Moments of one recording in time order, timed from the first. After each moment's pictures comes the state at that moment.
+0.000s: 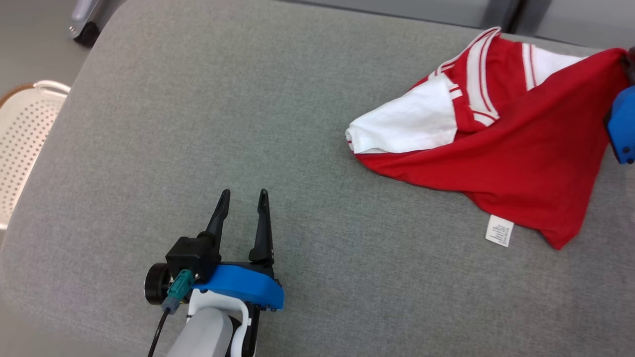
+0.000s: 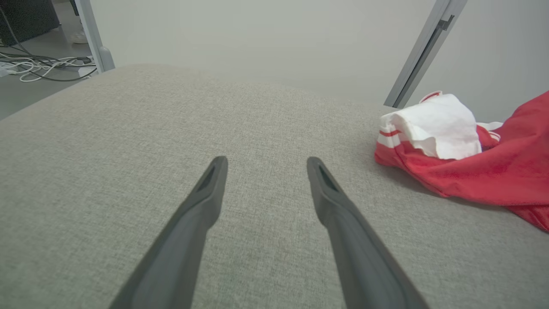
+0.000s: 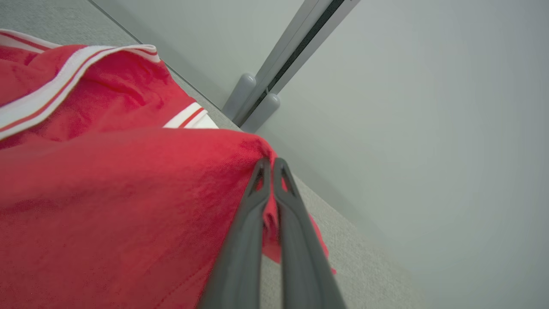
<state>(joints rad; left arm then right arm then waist) -0.25 0.05 -0.37 0.34 -0.38 0.09 -0.26 -0.91 -0.53 0.25 0.82 -0.09 0.13 0.11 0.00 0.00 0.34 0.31</state>
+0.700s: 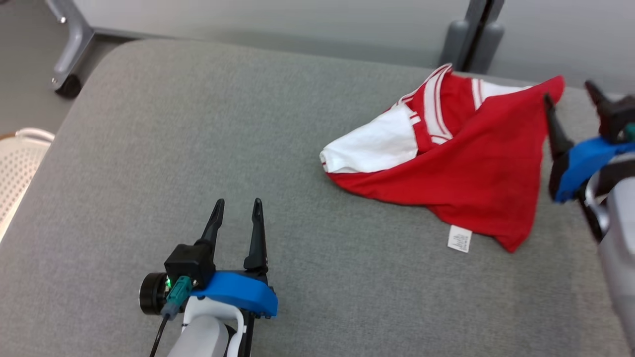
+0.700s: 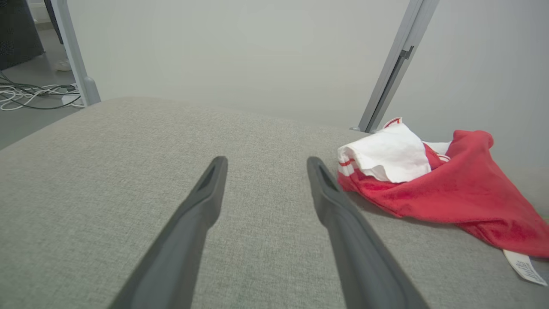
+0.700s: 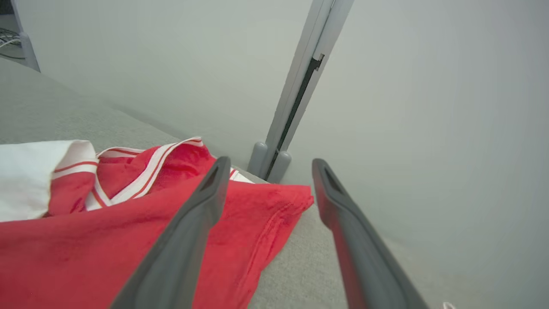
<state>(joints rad) -0.24 0.05 -0.36 0.36 -0.36 0.09 -0.26 -0.80 -0.35 0.08 0.88 -0.04 0.13 -0.21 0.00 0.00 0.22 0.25</state>
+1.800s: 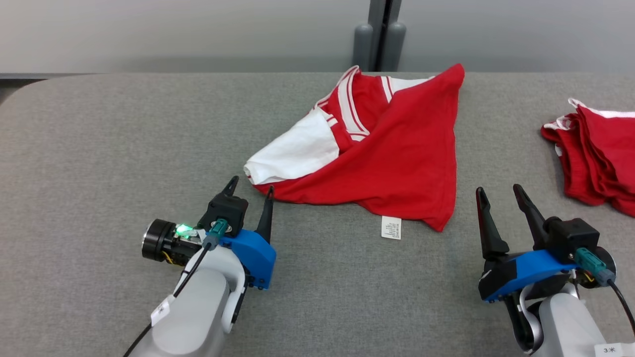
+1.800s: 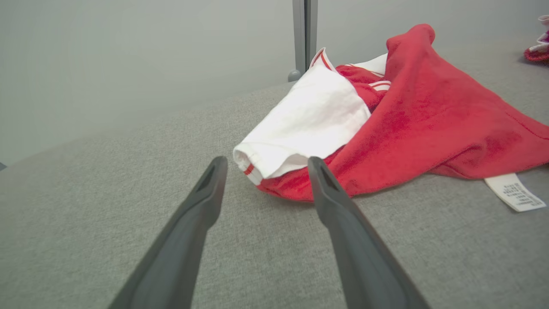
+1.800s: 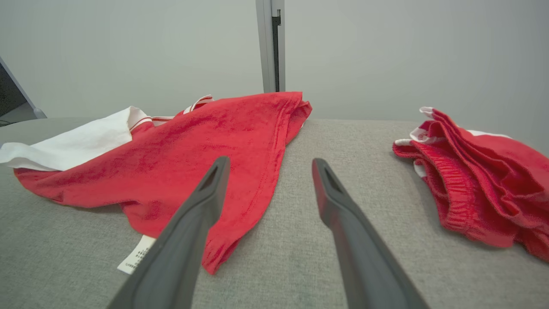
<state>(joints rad) -0.48 0.10 -0.50 0.65 -0.22 0.04 -0.12 -0.28 -0.05 -0.05 0.41 0.07 0.13 -0.21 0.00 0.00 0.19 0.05</state>
